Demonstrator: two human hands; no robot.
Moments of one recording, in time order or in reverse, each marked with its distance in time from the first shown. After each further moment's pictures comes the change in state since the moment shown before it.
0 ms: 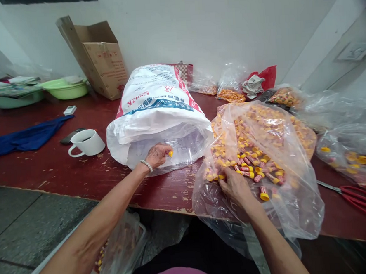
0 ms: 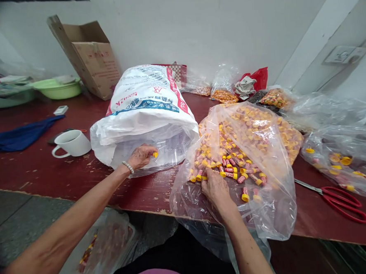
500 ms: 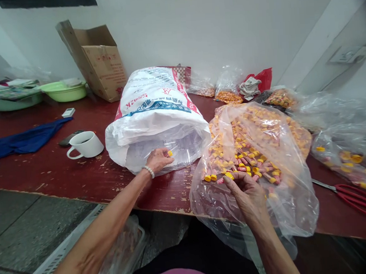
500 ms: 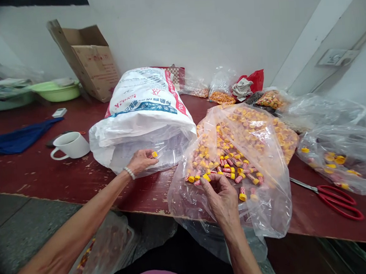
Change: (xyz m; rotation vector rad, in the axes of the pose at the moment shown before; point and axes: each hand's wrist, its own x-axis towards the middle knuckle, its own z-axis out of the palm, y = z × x) left_hand -0.015 0.018 0.016 -0.051 0.000 -0.204; right_hand -0.041 -0.025 -0.031 0.928 0.213 0.169
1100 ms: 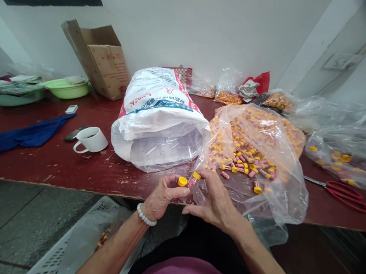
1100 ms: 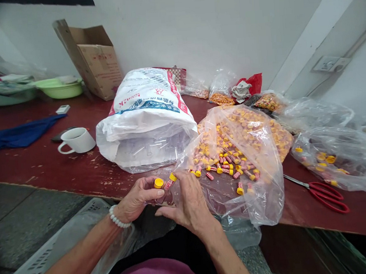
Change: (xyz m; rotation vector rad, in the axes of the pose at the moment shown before) left_hand -0.139 0.047 0.000 -1.072 -0.420 -0.152; right_hand -0.042 -0.021 0.042 -0.400 -0.394 -0.678
